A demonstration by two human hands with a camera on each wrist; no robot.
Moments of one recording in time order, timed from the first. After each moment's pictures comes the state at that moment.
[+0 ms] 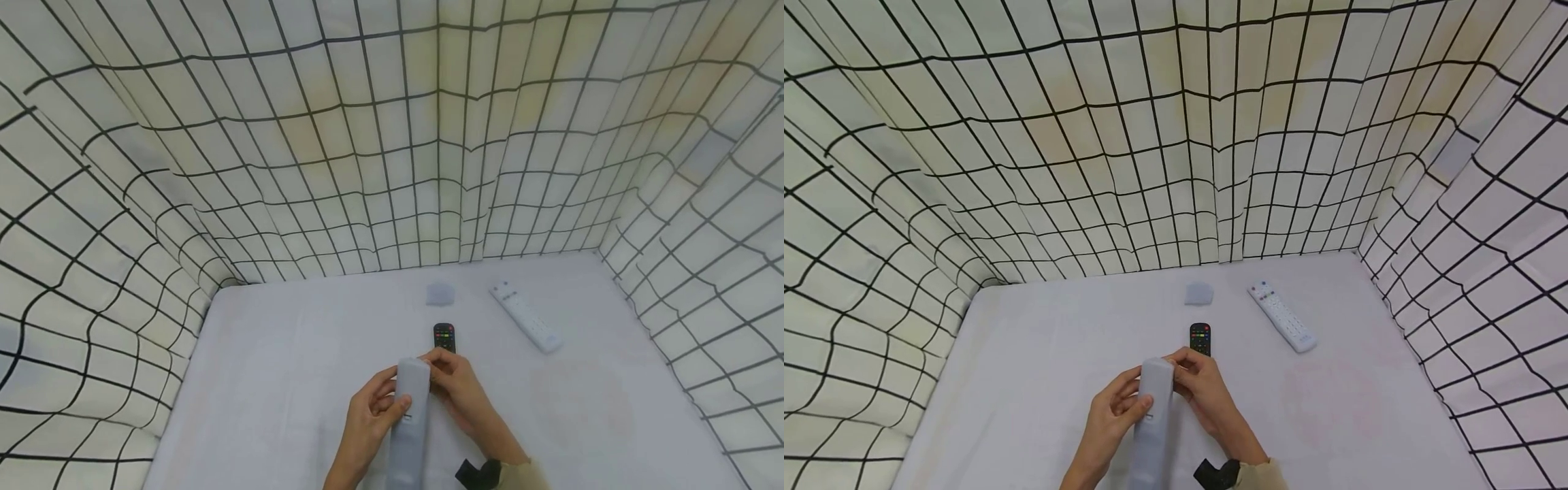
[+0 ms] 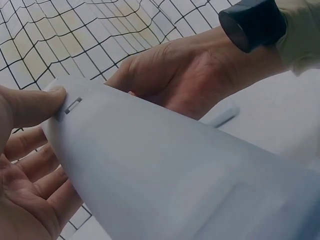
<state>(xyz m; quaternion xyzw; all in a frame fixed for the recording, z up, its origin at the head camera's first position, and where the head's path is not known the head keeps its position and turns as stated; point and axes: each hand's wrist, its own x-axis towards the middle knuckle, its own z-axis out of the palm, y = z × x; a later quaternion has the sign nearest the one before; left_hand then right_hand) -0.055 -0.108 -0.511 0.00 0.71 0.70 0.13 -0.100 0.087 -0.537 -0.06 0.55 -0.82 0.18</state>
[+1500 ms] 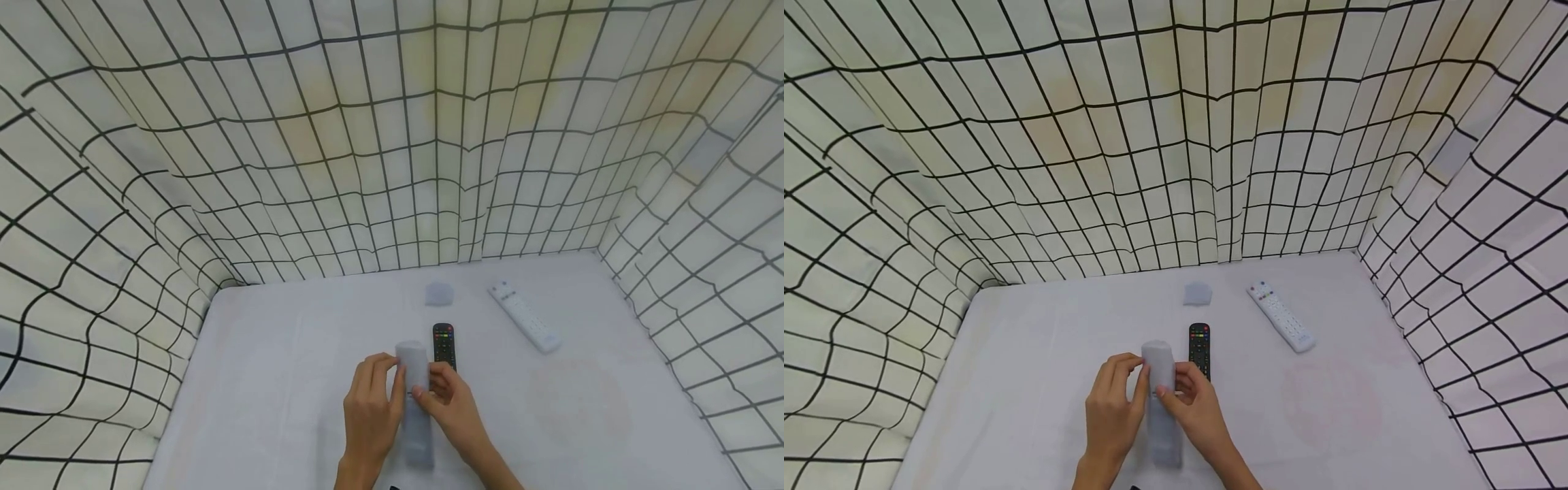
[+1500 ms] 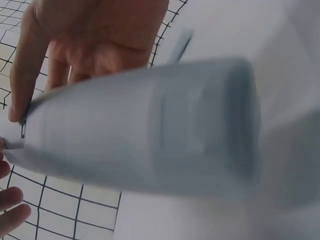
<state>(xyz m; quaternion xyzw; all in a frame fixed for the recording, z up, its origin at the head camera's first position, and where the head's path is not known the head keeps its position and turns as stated) -0.072 -0.086 -0.516 0.15 0.88 0.27 -0.35 -0.064 0.069 -0.530 0.02 0.69 -0.71 0.10</state>
